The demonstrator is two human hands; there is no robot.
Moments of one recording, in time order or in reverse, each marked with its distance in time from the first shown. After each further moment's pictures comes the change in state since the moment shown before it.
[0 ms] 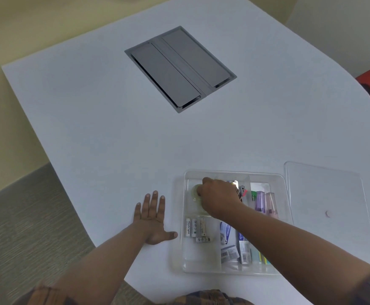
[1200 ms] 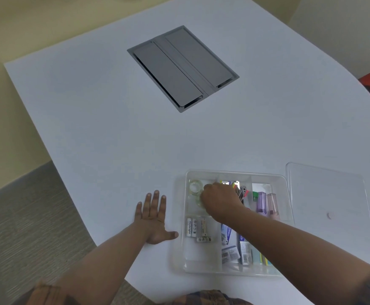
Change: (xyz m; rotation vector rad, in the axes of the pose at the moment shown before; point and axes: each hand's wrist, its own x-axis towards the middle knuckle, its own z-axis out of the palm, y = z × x) left_hand 0.000 0.000 0.000 0.006 0.008 0.004; right_hand -0.008 -0.002 -0.003 -0.189 -0.090 -0.096
